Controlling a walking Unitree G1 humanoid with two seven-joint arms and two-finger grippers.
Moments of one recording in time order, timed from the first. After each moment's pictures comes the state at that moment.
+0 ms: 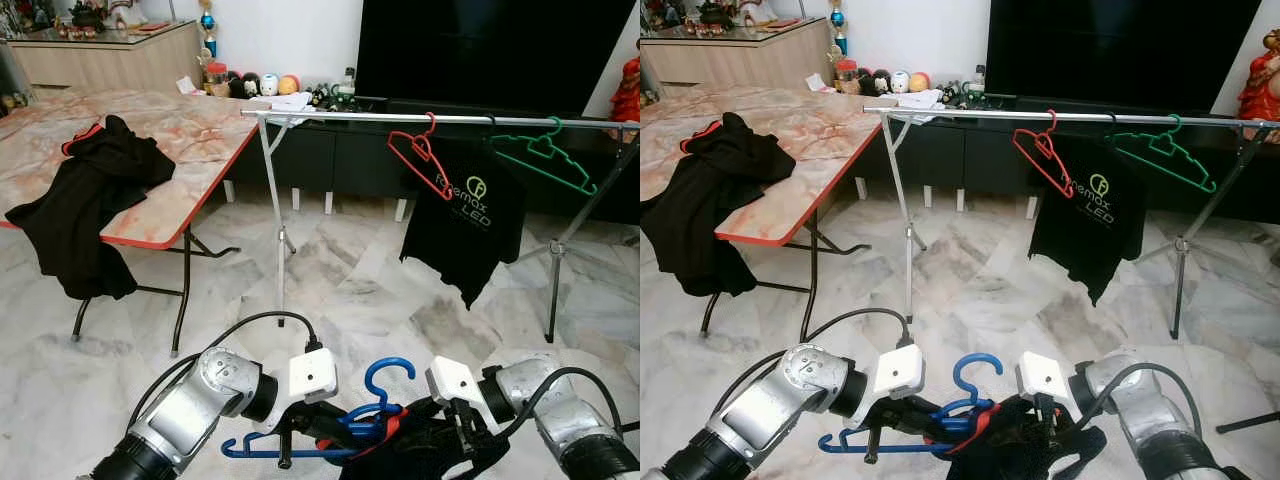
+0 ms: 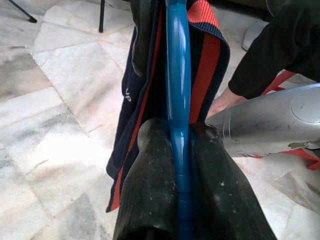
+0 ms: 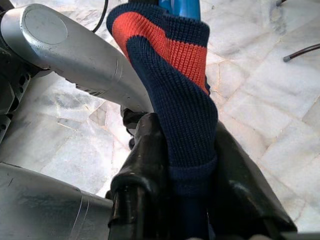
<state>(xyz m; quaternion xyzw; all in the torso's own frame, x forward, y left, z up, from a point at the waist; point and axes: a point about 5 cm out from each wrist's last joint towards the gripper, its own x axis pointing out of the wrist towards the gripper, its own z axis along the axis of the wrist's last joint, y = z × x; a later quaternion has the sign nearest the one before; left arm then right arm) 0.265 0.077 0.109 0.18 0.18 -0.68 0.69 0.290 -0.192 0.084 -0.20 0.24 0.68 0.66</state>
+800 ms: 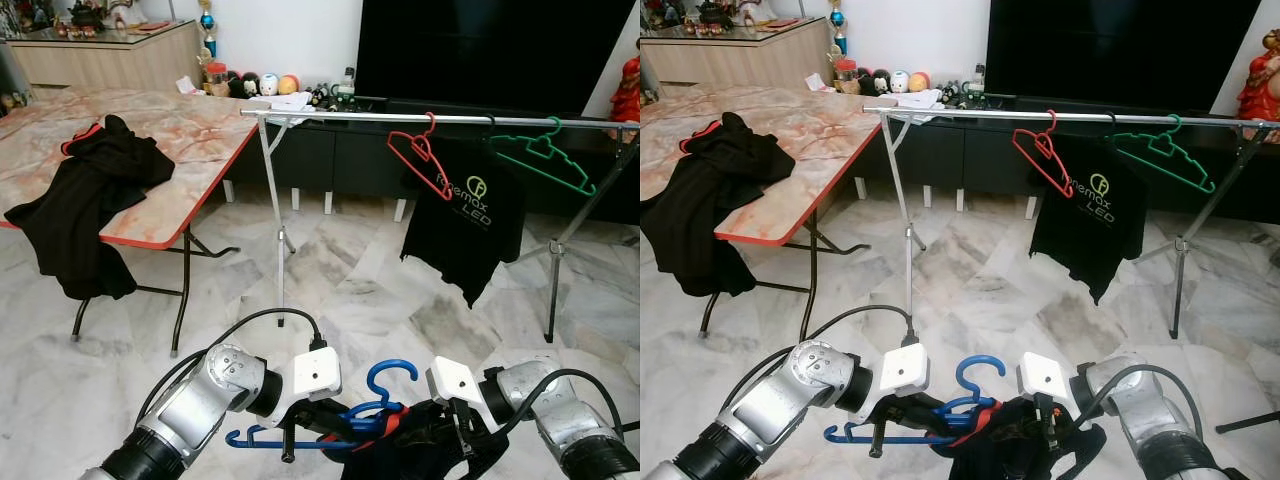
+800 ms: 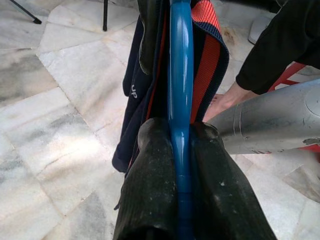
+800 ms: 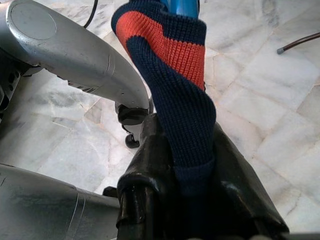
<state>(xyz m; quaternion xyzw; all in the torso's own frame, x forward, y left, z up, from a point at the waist) 0.272 0.074 0.106 0.20 0.17 -0.67 0.69 0.290 -0.195 0.080 -0.20 0.25 0.67 0.67</state>
